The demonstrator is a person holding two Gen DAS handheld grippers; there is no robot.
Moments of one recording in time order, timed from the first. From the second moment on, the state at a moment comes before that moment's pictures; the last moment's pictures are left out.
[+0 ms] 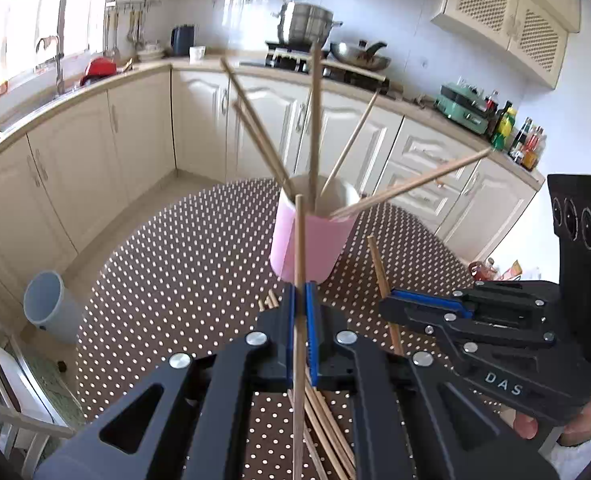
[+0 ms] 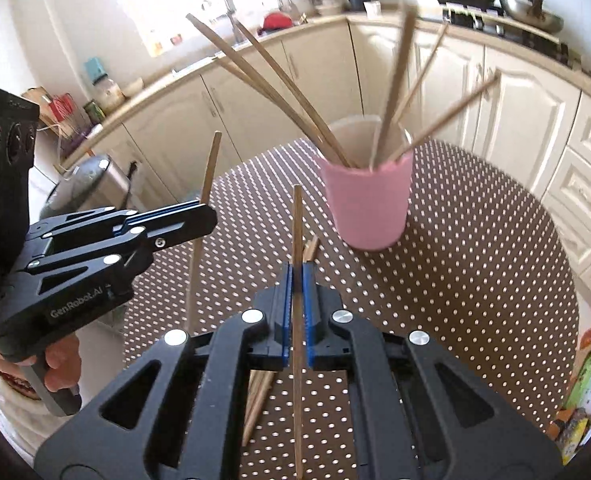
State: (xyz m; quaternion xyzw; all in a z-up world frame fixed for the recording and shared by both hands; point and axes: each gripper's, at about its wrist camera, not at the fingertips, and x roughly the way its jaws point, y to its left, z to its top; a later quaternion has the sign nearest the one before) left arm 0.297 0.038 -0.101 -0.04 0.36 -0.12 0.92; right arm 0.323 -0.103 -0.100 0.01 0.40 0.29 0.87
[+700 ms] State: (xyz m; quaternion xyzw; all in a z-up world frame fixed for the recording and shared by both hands) left arm 0.272 0.006 -0.006 -0.03 0.25 -0.14 0.96; right arm 0.294 -0.108 0.000 -0.01 0.27 0.29 0.92
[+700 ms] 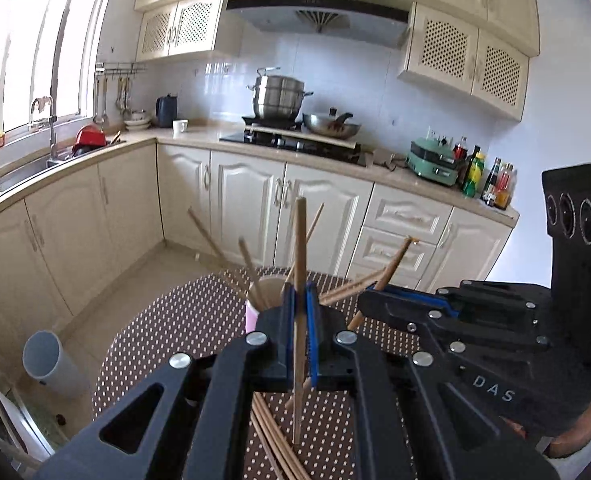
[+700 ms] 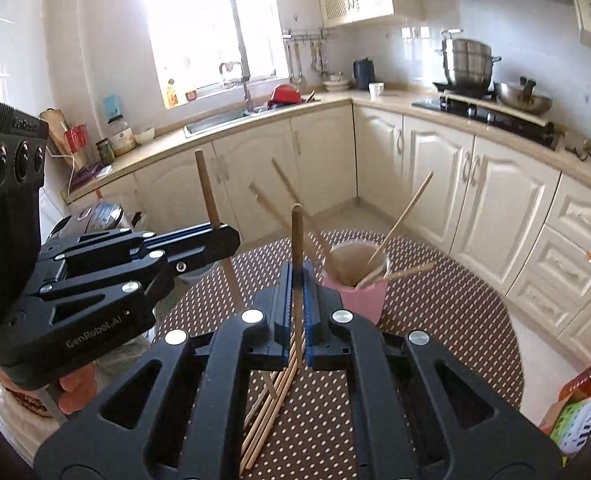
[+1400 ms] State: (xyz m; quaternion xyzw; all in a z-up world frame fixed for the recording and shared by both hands) left arm 0.337 -0.006 0.061 -0.08 0.12 -0.08 0.99; right arm 0.349 -0.125 0.071 -0.02 0.18 0.24 0.95
